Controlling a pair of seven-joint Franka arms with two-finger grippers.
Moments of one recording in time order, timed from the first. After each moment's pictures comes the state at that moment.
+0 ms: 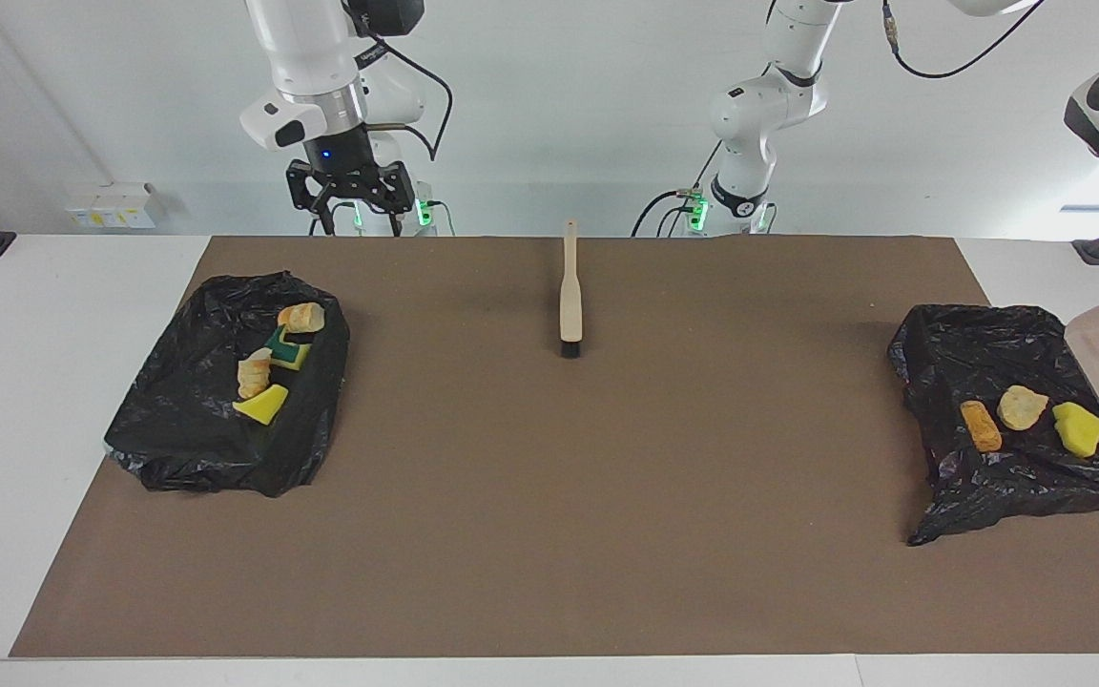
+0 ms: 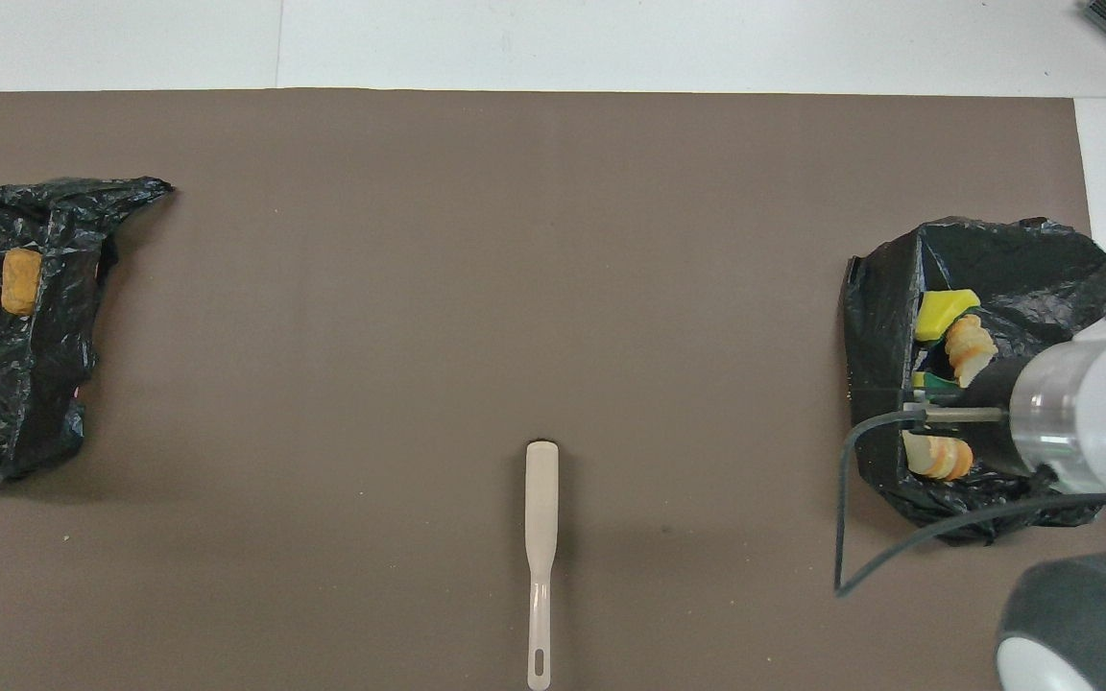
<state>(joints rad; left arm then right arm) 0.35 0.05 0.07 -1.78 1.04 2.45 1.59 0.01 -0.28 0.15 -1.92 0.03 1.74 0.25</state>
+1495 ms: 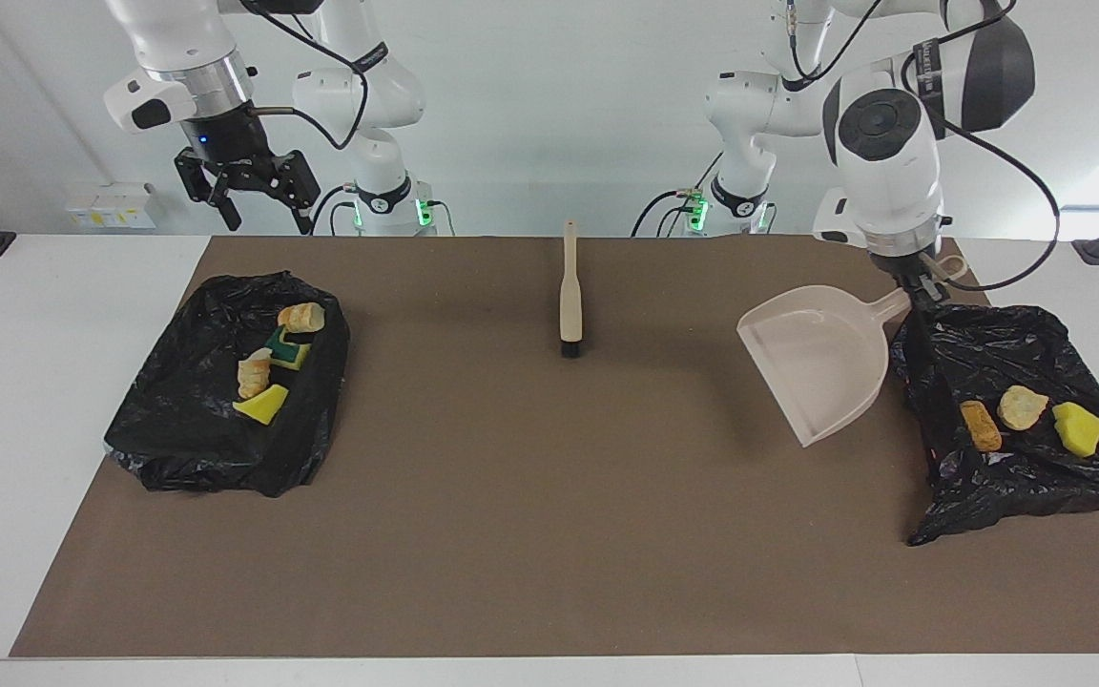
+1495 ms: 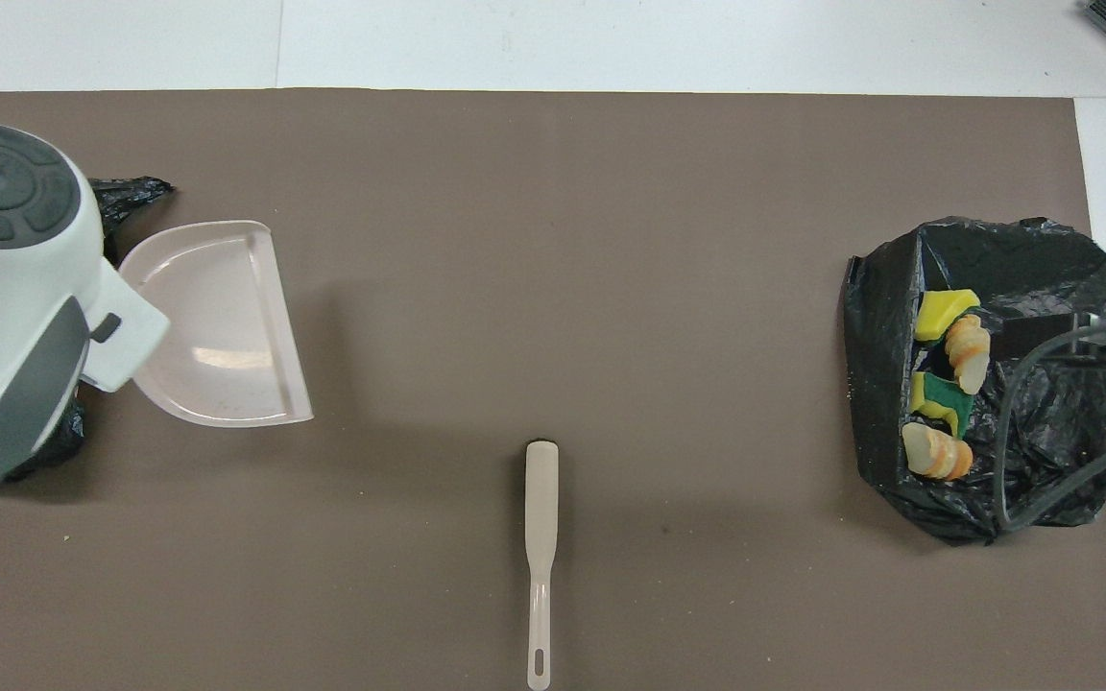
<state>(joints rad) -0.33 0.04 0.04 -1.75 0.47 1.56 0.98 0.03 -0.14 -0.04 -1.69 0.03 1.64 0.14</state>
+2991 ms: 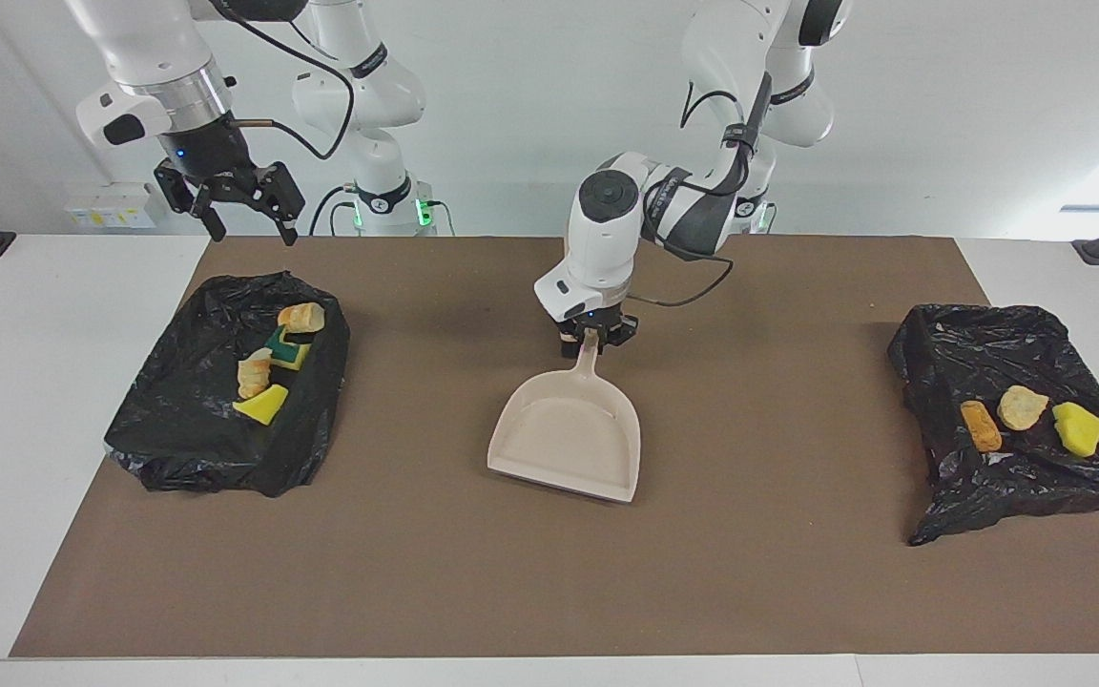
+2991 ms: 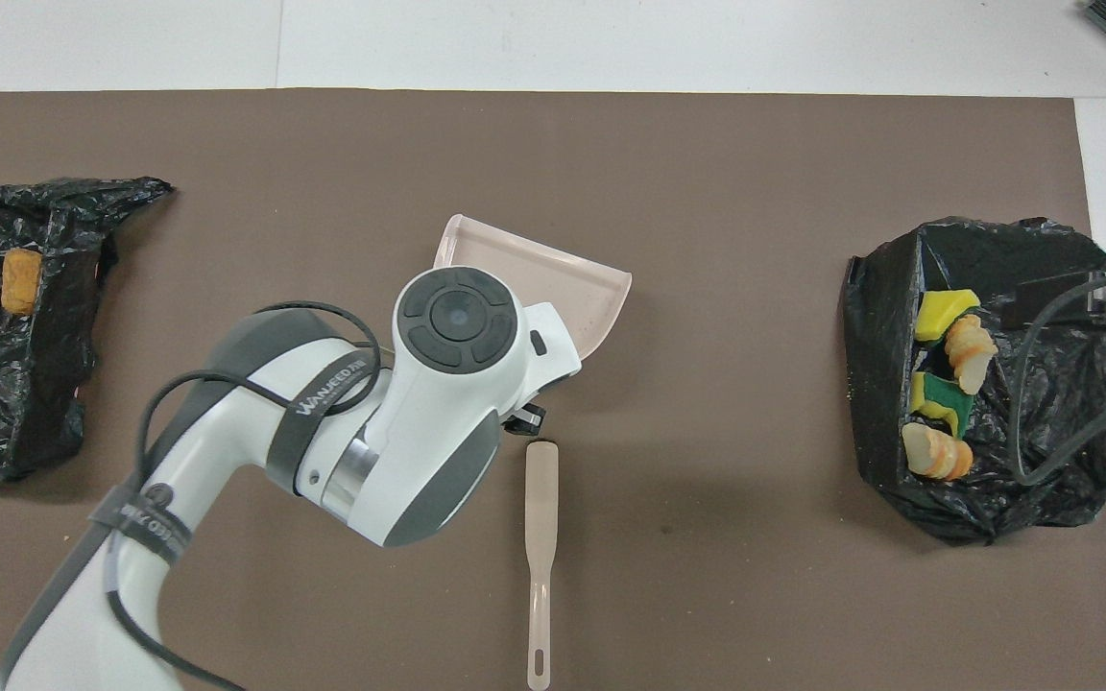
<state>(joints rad) -0.74 0.35 0.04 -1.75 -0.06 2.05 -0.35 0.03 -0.08 -0.04 -1.61 0.03 1.60 0.13</state>
